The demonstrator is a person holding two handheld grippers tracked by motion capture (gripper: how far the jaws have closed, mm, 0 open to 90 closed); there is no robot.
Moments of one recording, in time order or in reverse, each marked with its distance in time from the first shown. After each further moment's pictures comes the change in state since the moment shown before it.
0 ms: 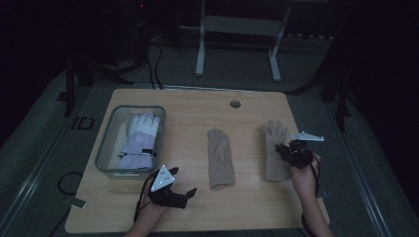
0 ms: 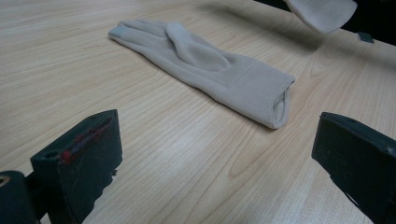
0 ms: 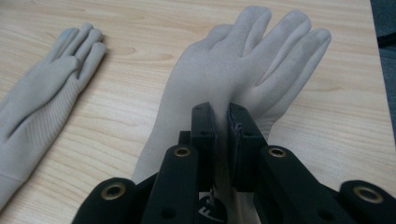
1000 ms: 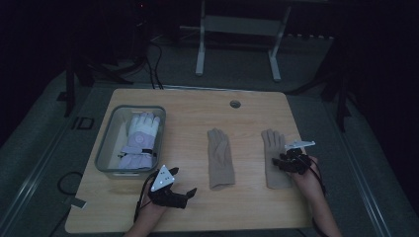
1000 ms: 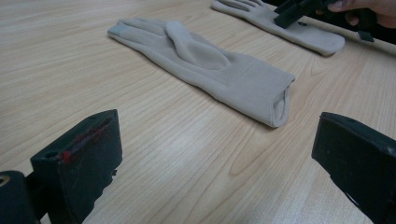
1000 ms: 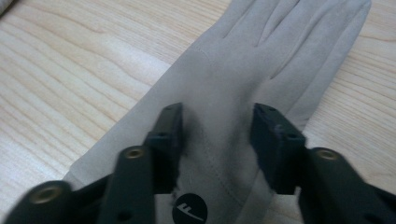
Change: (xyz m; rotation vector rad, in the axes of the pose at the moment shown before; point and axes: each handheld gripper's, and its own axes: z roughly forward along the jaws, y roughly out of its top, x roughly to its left) left arm 0.000 -0.001 0.001 0.005 -0.004 0.001; right arm -0.031 -0.039 0.040 0.158 0.090 -0.183
